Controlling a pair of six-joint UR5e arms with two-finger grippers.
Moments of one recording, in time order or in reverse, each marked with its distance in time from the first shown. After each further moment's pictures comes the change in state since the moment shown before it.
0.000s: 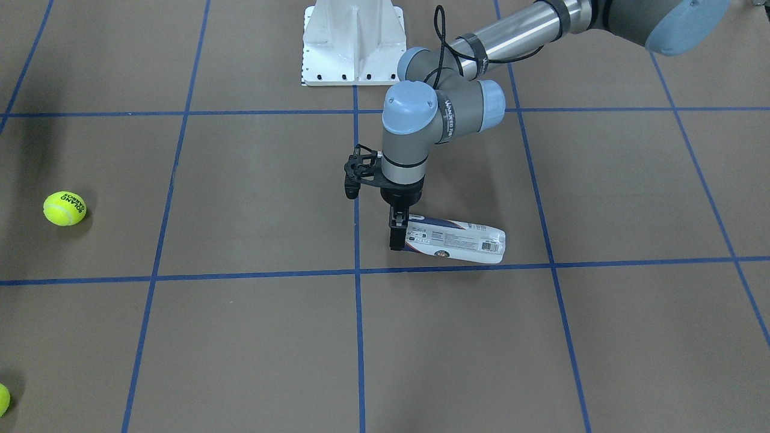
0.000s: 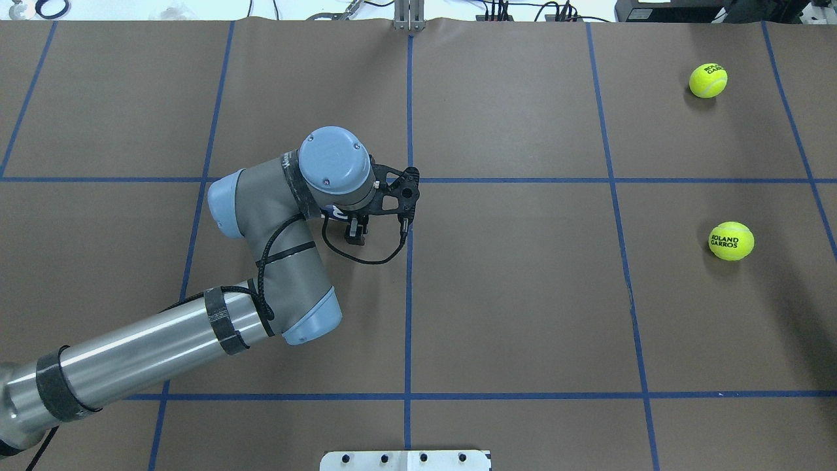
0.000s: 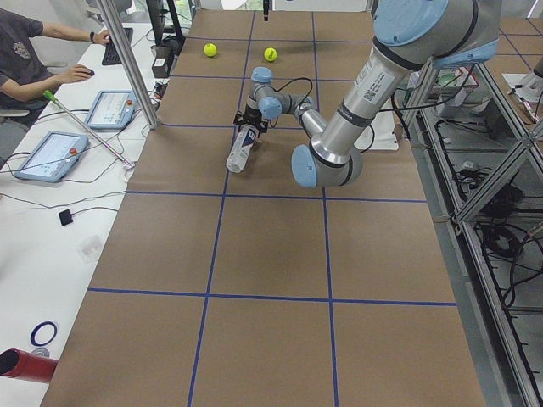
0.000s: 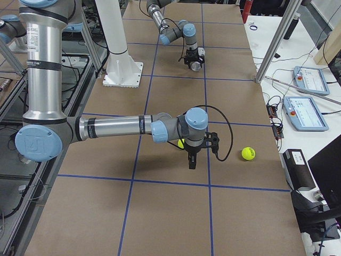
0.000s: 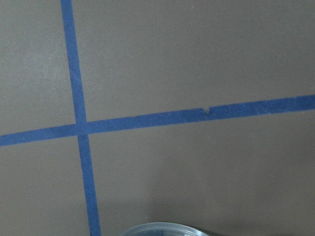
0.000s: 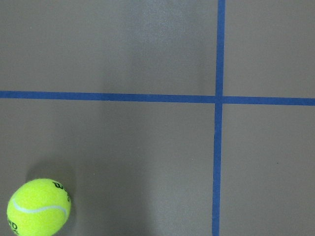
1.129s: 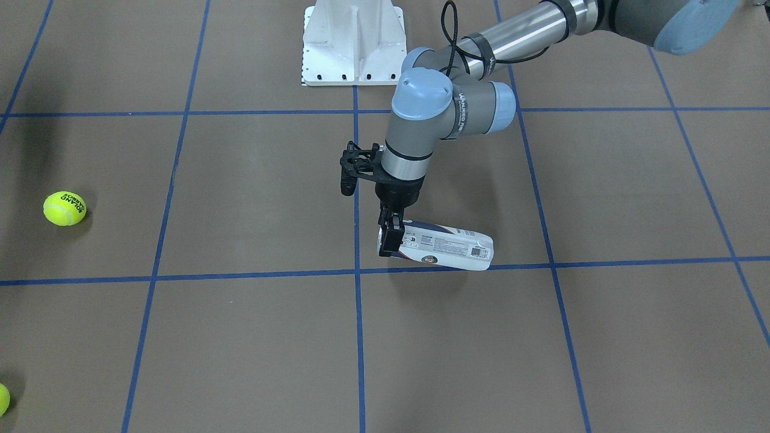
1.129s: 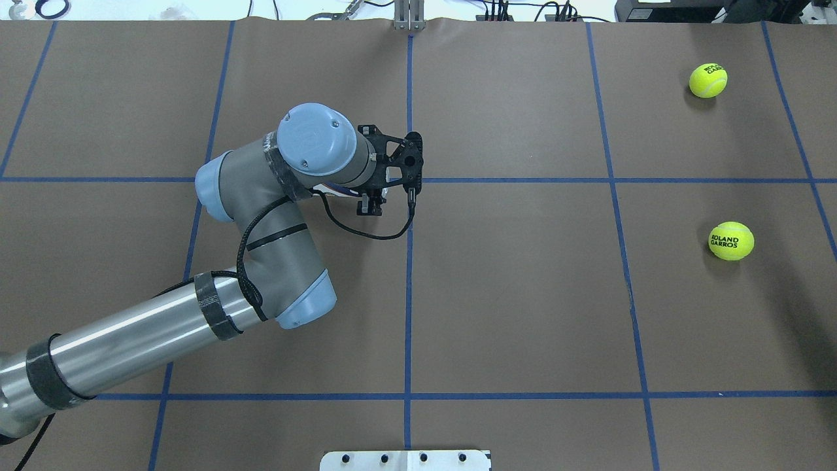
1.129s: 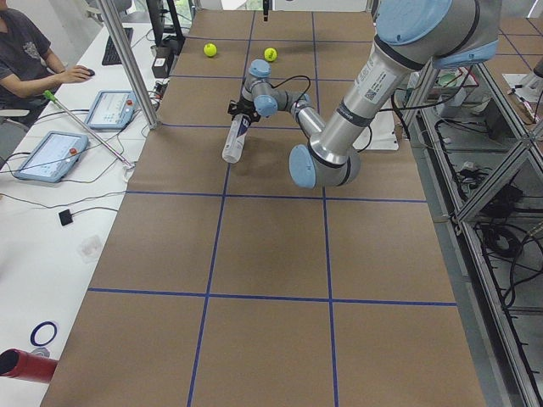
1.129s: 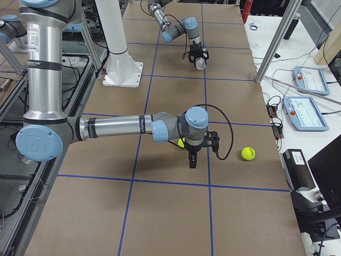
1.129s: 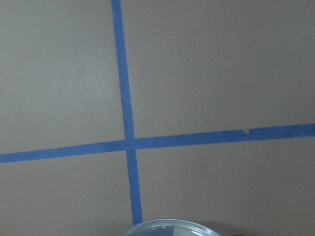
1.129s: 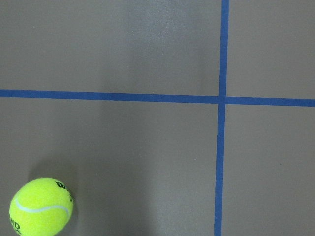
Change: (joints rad) left arm -0.042 0.000 -0.032 -0.212 0.010 -0.165; right arm -0.004 0.005 0.006 0.001 0.000 -0.001
